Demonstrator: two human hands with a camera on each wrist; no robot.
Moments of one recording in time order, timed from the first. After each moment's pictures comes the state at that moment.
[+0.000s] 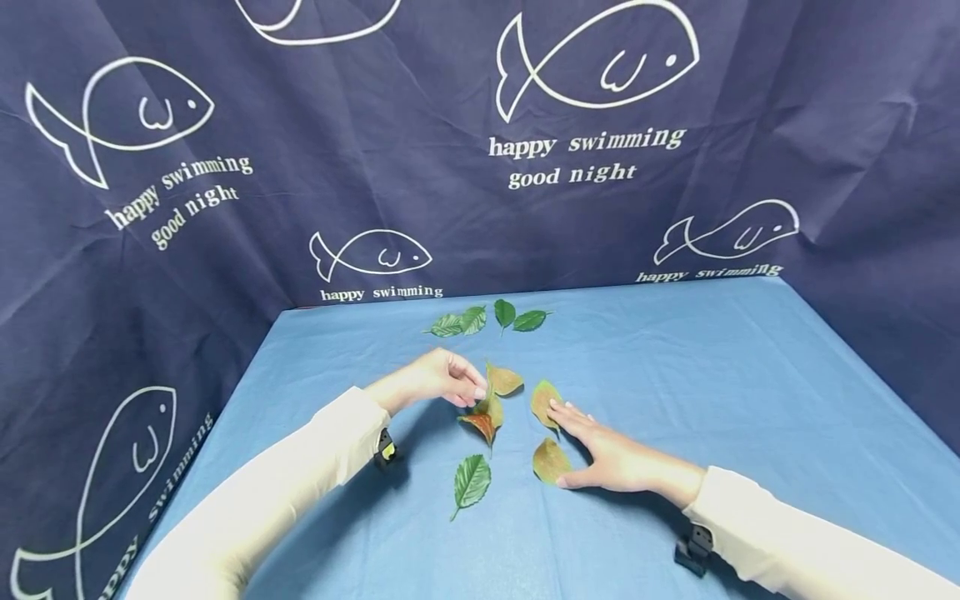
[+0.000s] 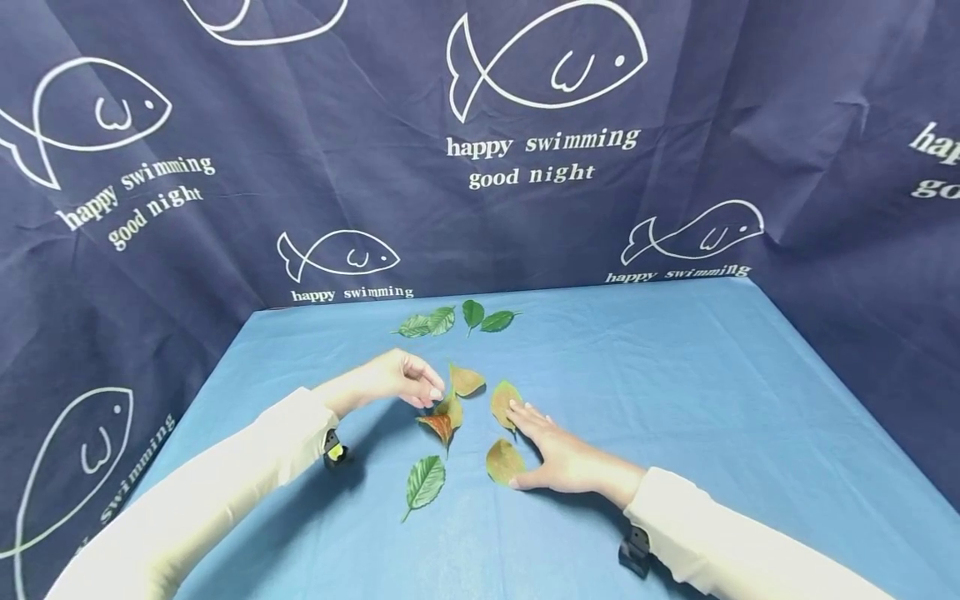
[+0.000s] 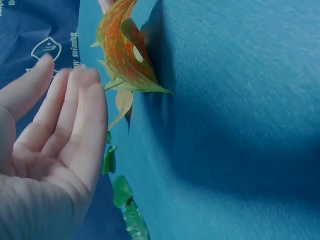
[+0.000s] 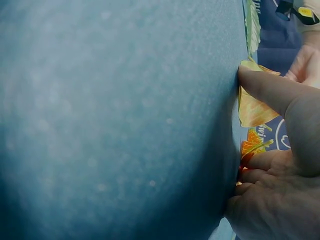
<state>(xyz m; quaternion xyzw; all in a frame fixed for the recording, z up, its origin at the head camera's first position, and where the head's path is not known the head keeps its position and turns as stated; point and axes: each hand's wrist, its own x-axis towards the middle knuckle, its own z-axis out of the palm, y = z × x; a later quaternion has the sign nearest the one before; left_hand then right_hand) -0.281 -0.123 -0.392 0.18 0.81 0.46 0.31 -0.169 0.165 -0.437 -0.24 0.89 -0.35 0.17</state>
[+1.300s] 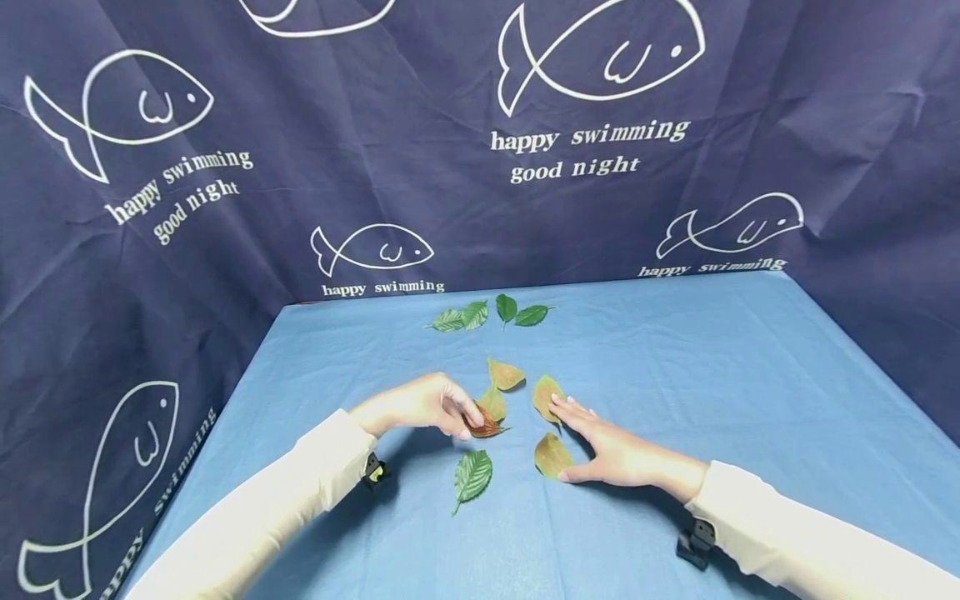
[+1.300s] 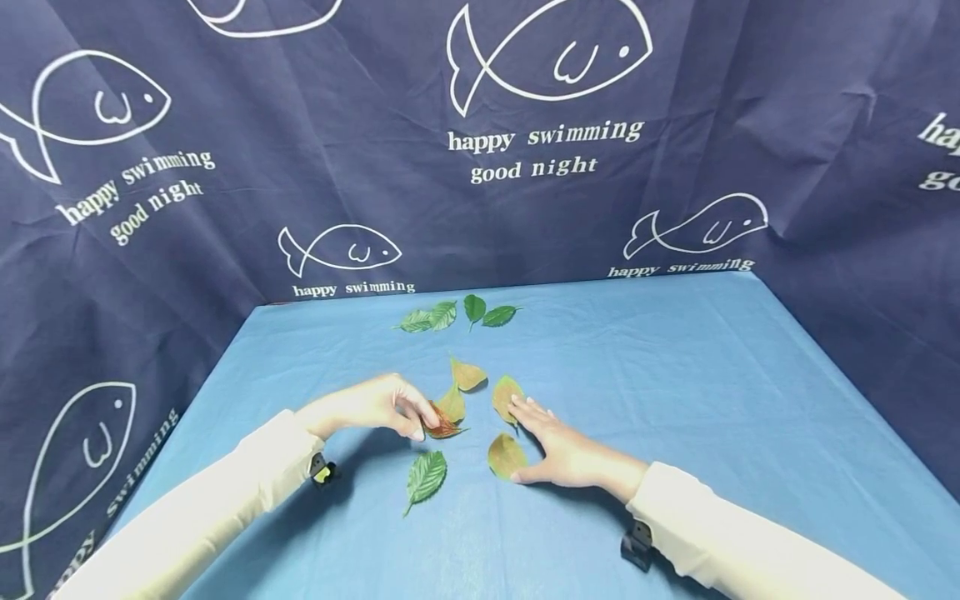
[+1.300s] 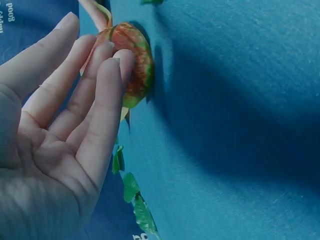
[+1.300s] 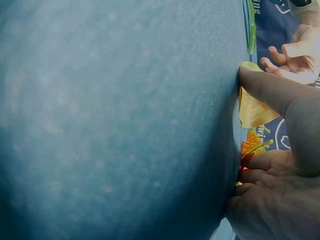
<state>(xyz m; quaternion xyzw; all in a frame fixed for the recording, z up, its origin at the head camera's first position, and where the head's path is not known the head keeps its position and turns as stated) -0.249 -0.141 -0.396 0.31 0.81 0.37 0.33 -0.170 0.165 -0.438 -0.23 0.89 -0.36 0.18</state>
